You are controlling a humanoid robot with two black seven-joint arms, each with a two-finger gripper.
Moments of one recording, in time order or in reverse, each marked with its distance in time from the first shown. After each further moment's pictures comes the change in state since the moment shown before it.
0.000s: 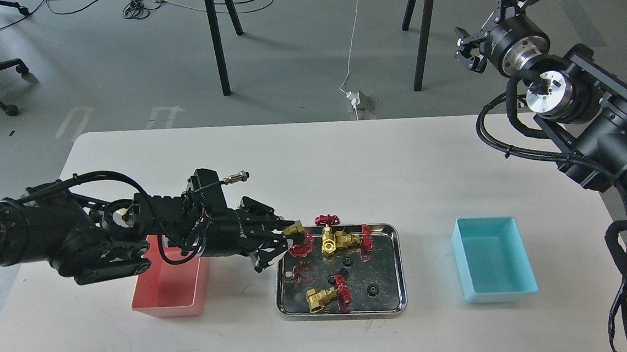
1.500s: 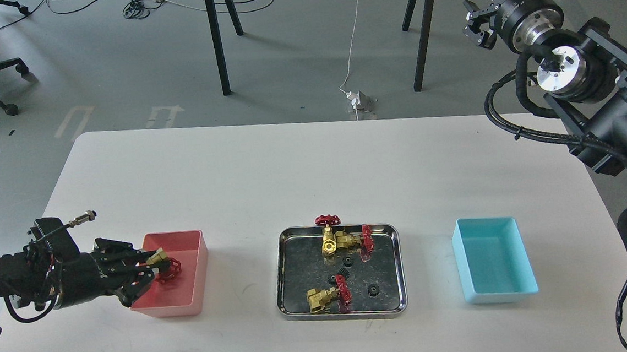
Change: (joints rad) left arm 0.307 0.457 -0.163 0.027 0.187 0.008 0.000; right arm 0.005 -0.042 0.008 0.037 0.002 -0.033 -0.011
